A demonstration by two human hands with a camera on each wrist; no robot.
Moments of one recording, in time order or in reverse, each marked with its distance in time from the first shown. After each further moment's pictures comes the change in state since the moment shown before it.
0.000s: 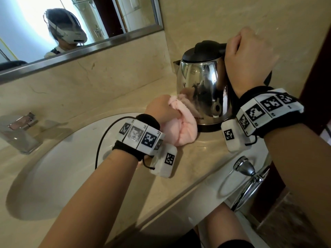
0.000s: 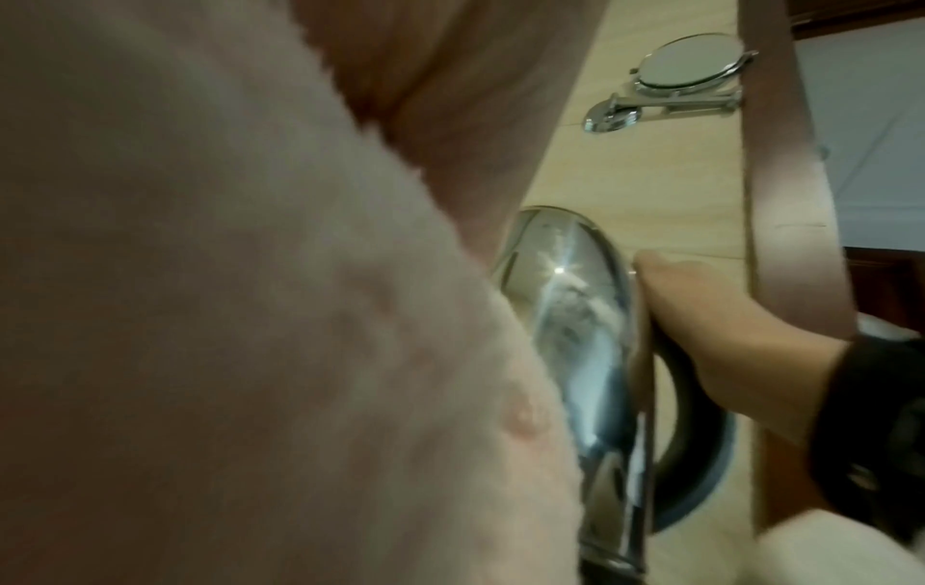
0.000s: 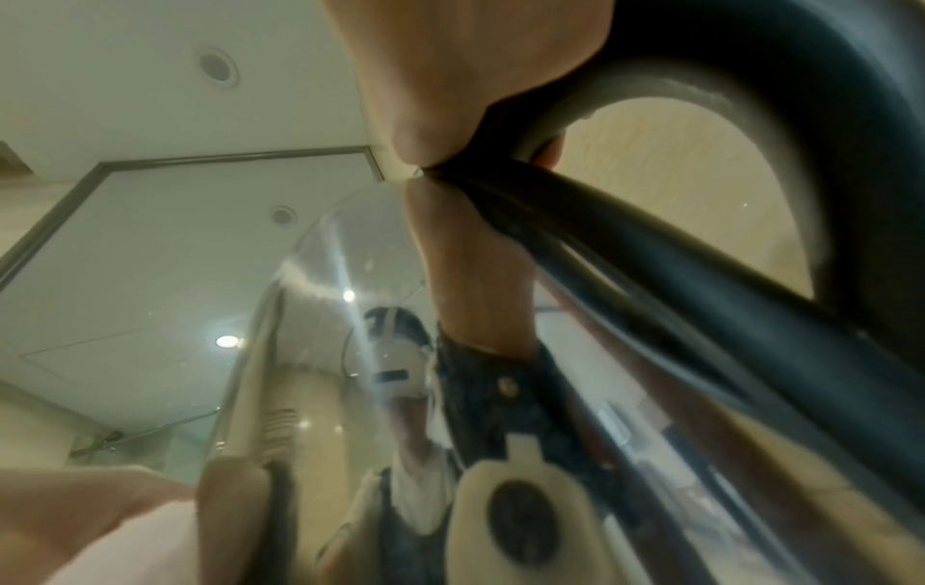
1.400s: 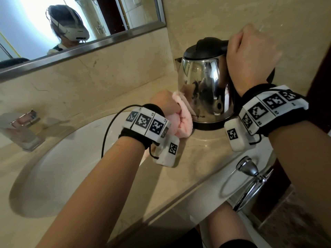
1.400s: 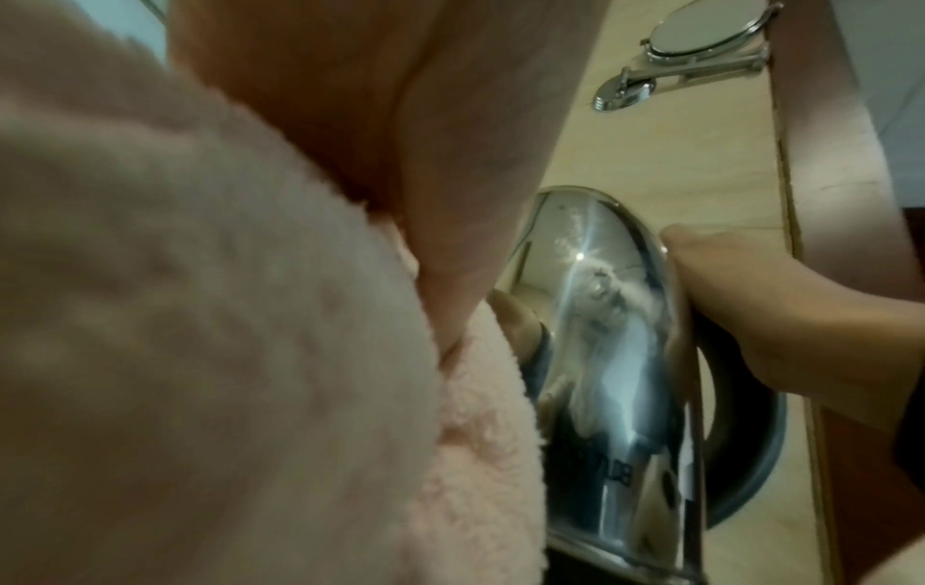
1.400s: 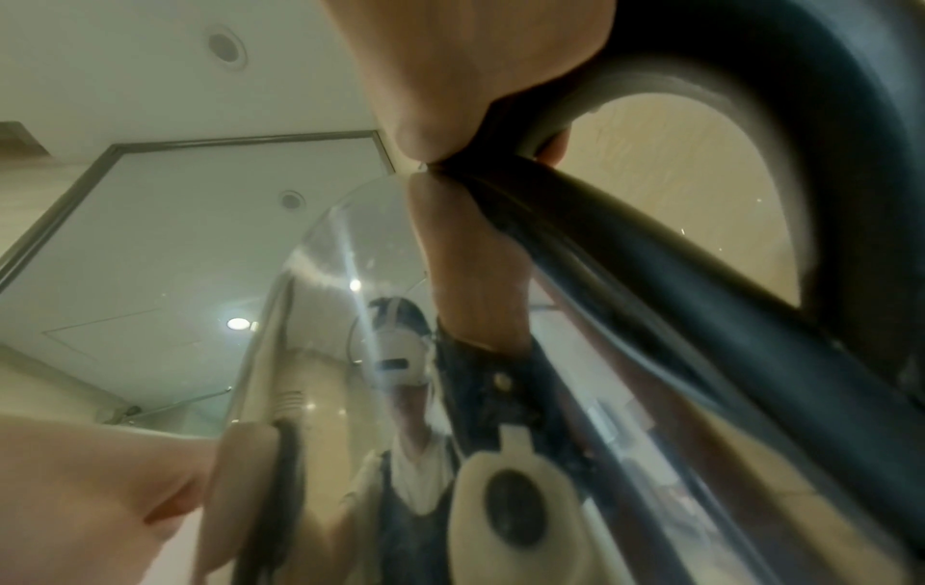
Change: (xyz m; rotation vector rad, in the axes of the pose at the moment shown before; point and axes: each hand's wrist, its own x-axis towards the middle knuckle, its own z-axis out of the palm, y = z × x) left_hand 0.010 0.007 -0.007 0.090 0.003 -0.071; right_hand 0.001 -0.005 0.004 -0.036 -0.019 -0.005
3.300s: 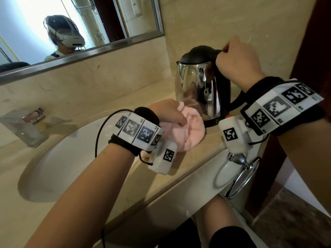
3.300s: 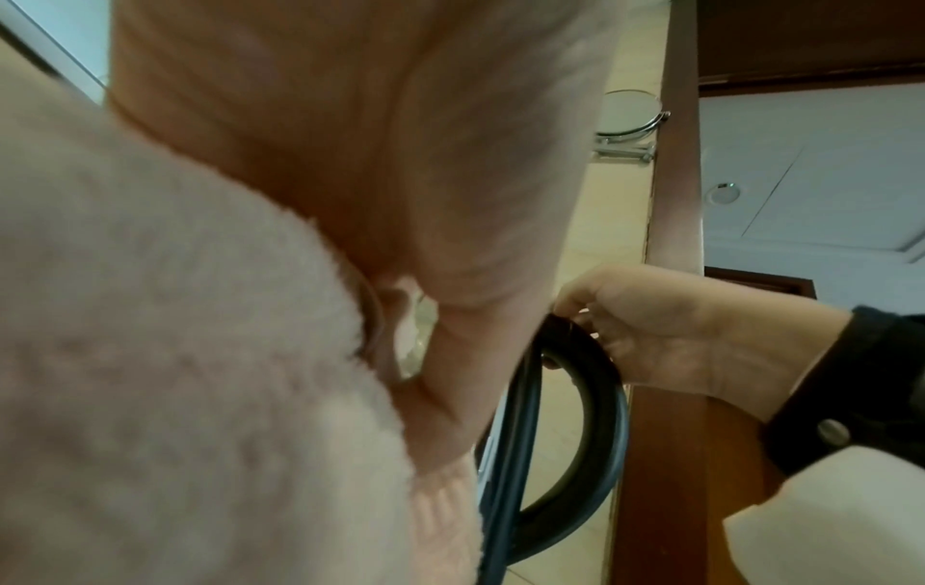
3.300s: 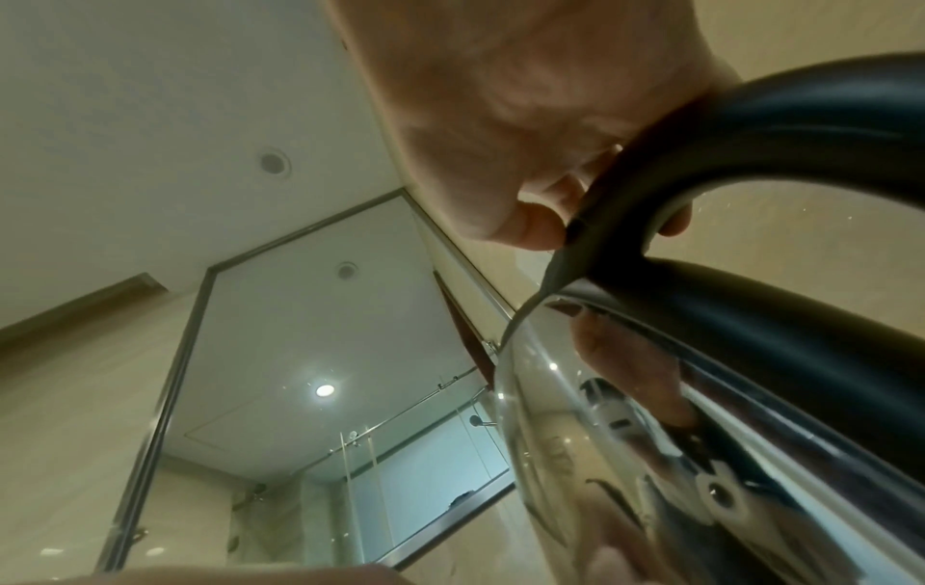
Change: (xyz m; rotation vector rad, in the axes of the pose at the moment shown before) left_hand -0.065 0.011 -0.014 0.095 -0.246 0.120; right_hand -0.012 -0.020 -0.059 0.256 -0.428 0.141
